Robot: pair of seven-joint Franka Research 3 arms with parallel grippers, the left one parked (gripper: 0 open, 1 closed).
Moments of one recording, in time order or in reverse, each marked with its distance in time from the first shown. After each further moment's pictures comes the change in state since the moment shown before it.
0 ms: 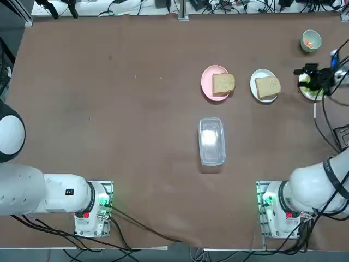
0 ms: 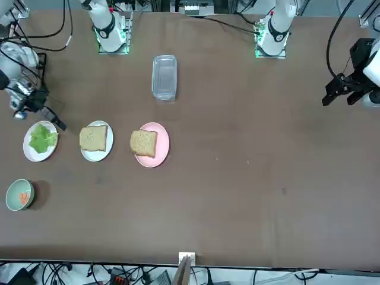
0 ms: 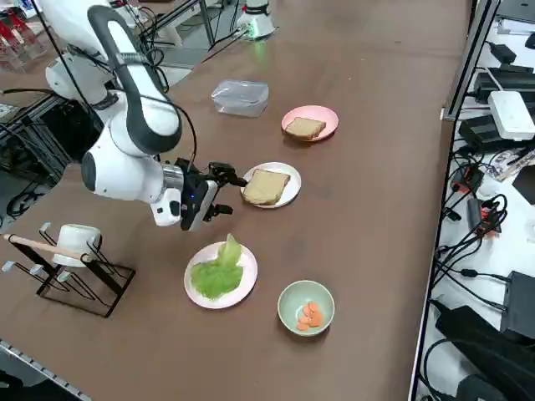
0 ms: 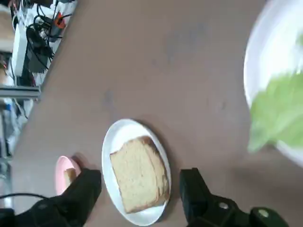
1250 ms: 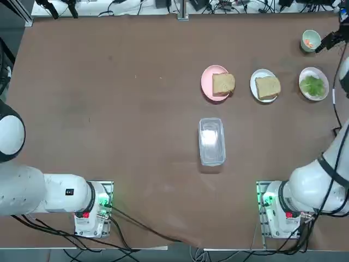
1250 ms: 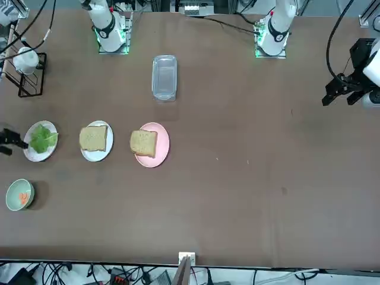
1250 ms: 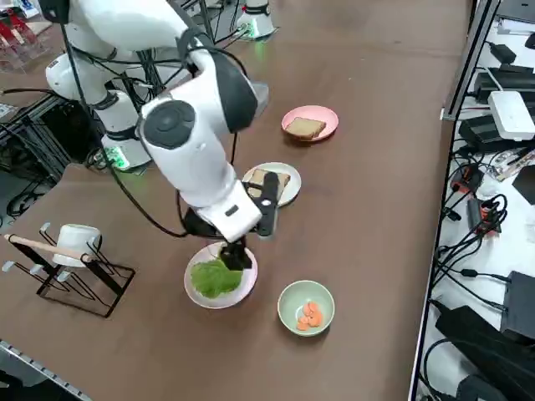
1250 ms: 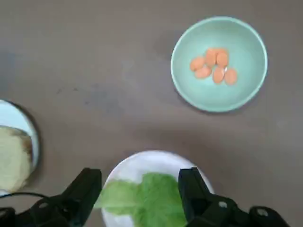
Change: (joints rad) arm 0.009 0.382 0.015 0.769 -0.620 -0.095 -0.120
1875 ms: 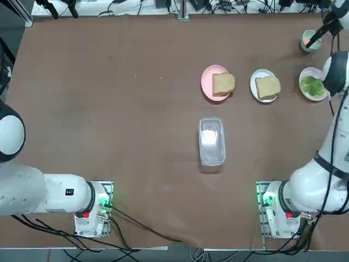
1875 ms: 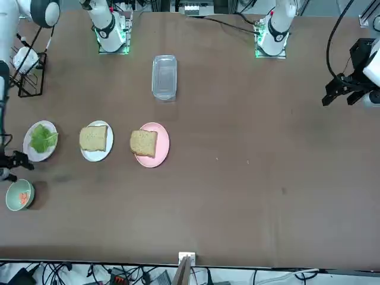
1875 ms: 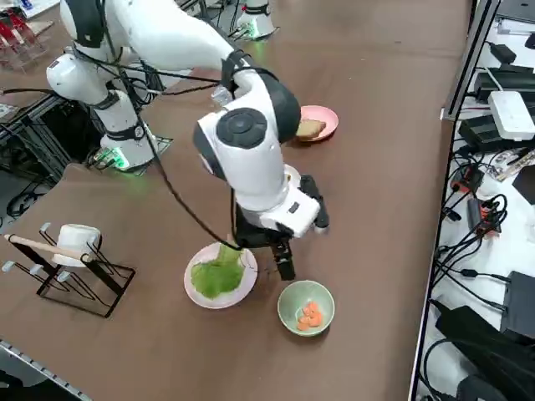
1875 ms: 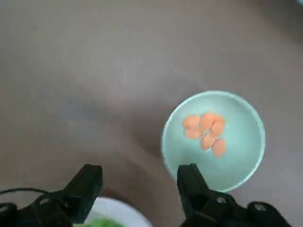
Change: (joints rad) arm 0.060 0.170 0.003 0.154 -0.032 0.140 -0.225
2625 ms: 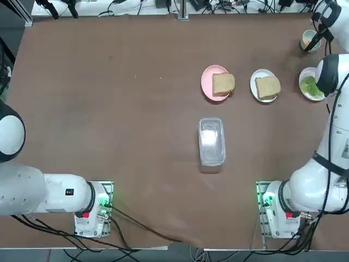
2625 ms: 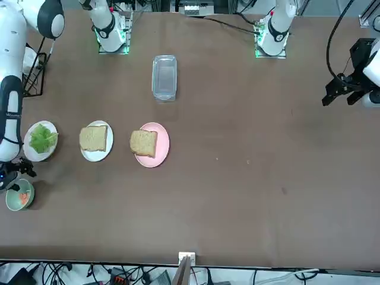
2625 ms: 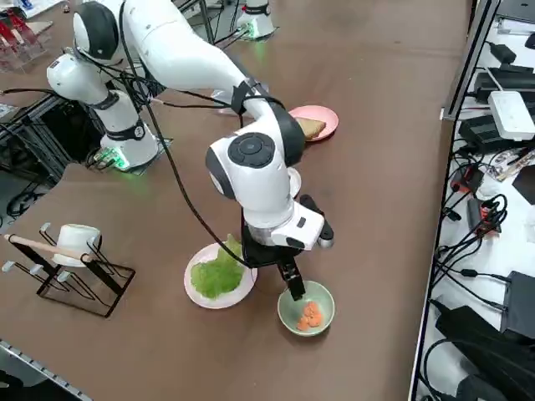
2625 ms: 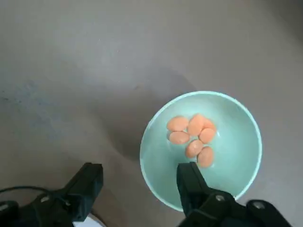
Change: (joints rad) arm -0.001 0.071 -0.003 0.001 -0.005 0.100 -0.088
